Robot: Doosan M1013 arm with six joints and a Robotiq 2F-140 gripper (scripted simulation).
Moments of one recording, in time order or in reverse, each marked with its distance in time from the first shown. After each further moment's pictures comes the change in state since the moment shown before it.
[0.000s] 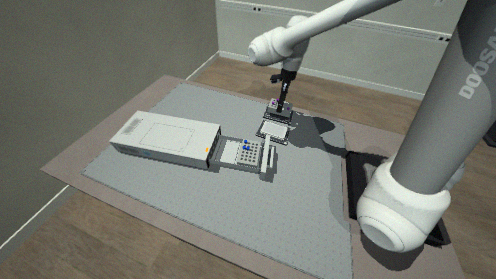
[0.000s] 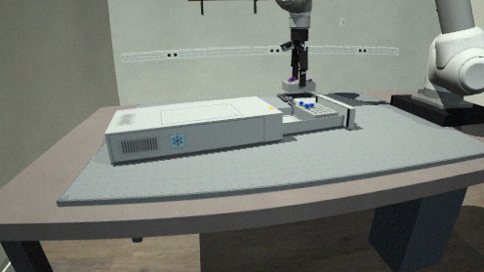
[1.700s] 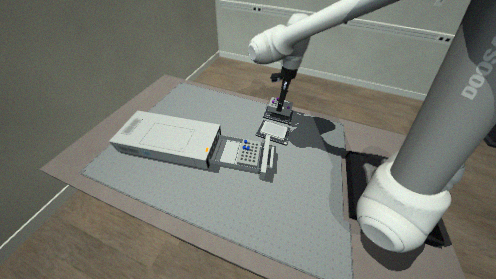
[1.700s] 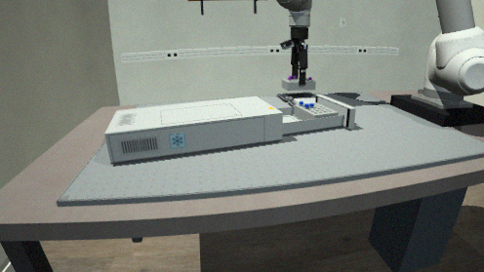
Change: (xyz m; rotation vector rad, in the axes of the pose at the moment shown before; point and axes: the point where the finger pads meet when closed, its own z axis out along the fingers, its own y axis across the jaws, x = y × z) arm 0.001 0.001 -0.007 -0.001 0.002 0.000
